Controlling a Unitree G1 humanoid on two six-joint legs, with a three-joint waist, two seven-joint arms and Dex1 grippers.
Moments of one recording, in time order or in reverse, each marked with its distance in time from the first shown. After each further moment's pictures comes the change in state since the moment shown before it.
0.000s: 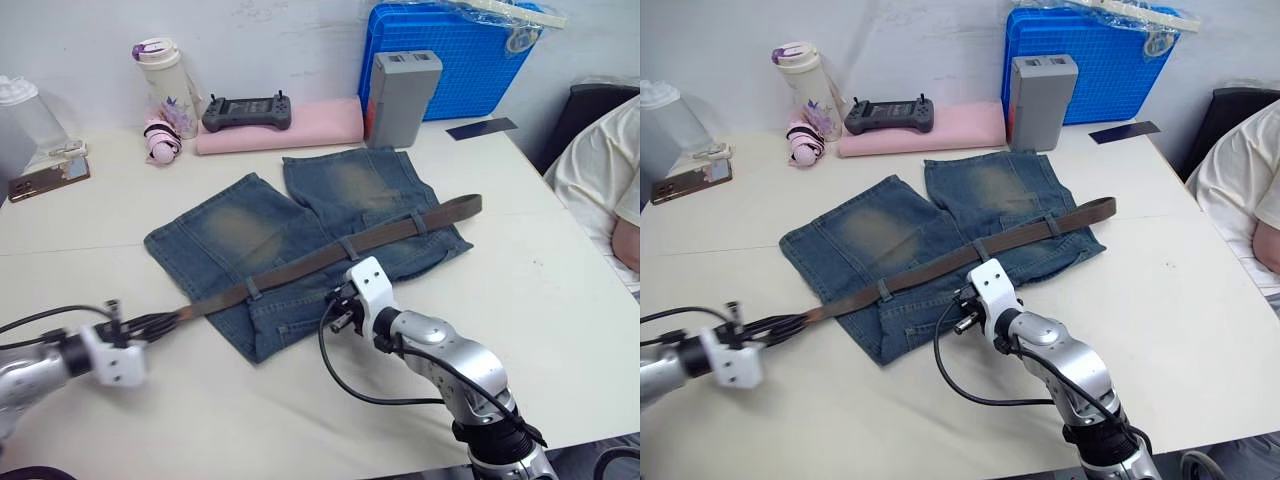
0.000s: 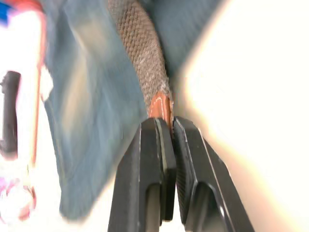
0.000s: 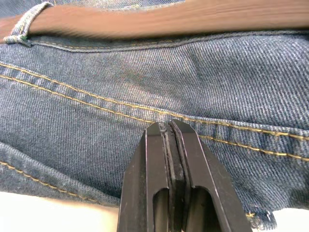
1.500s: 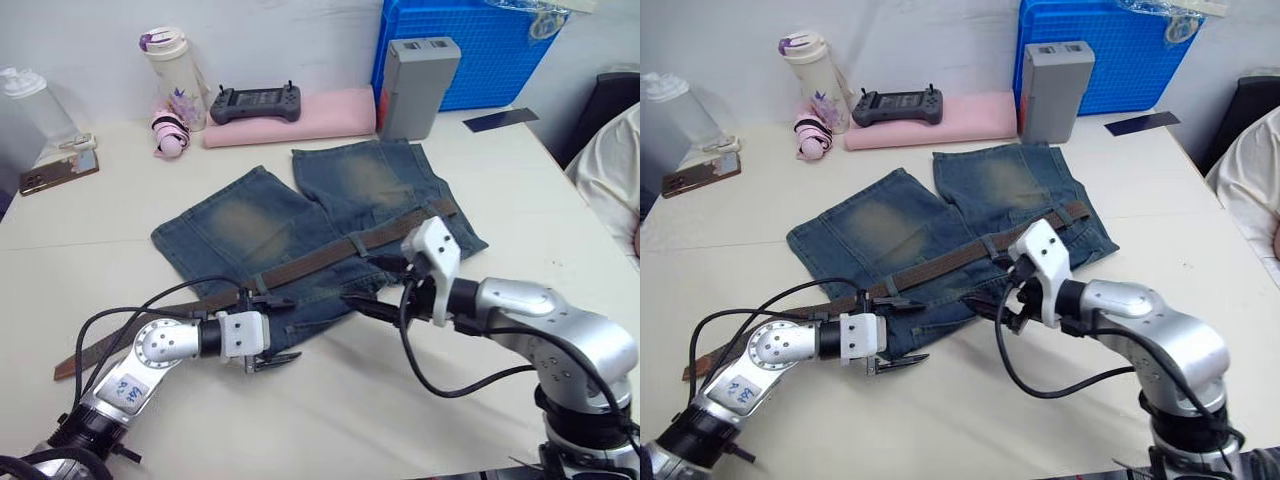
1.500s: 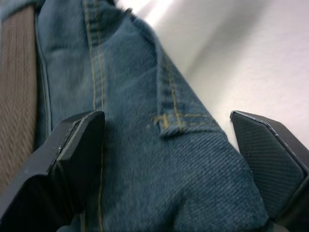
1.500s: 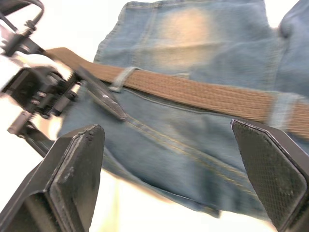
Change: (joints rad) left arm -0.325 -0.335 -0.532 -0.681 -0.334 0.881 -0.318; right arm -0.095 -0.410 -0.344 -0.247 0.330 0.094 0.388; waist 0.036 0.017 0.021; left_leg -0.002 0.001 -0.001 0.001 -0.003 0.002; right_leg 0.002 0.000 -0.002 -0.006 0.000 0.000
